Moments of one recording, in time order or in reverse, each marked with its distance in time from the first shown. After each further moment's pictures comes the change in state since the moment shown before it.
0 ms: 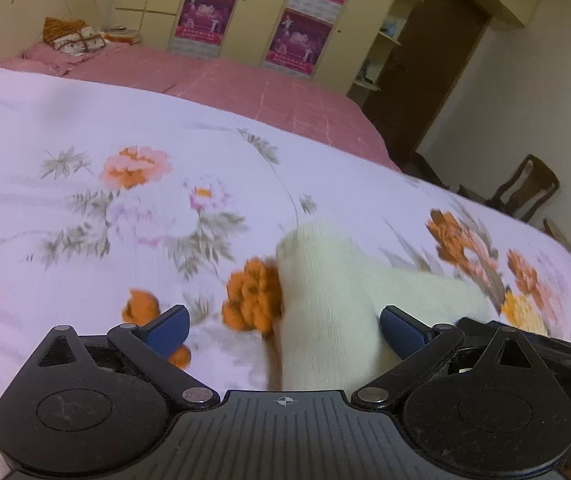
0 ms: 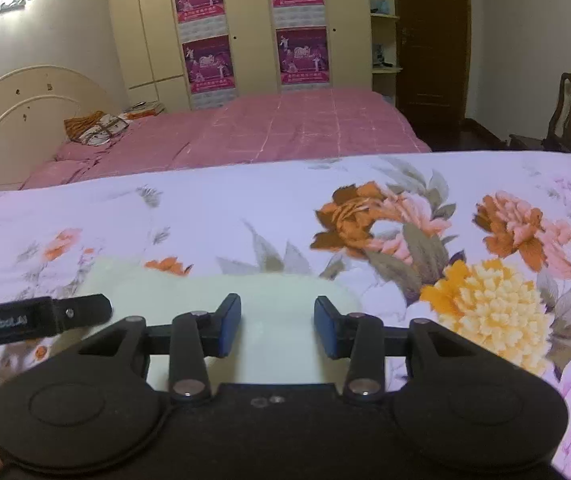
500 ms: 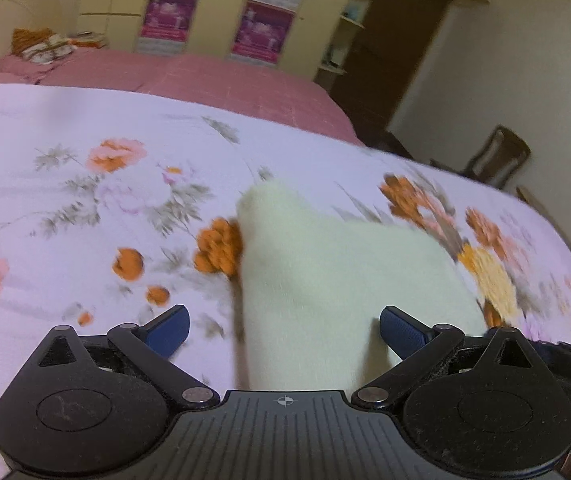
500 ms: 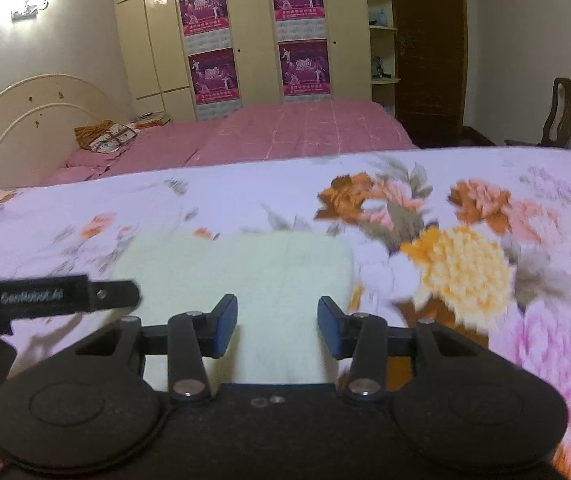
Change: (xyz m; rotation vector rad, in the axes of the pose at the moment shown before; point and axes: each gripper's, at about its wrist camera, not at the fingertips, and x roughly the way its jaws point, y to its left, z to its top) left arm -0.041 -0.014 -0.025 0.084 0.036 -0.067; right arm -0.072 0.010 -0.043 -0.013 -0.047 0.023
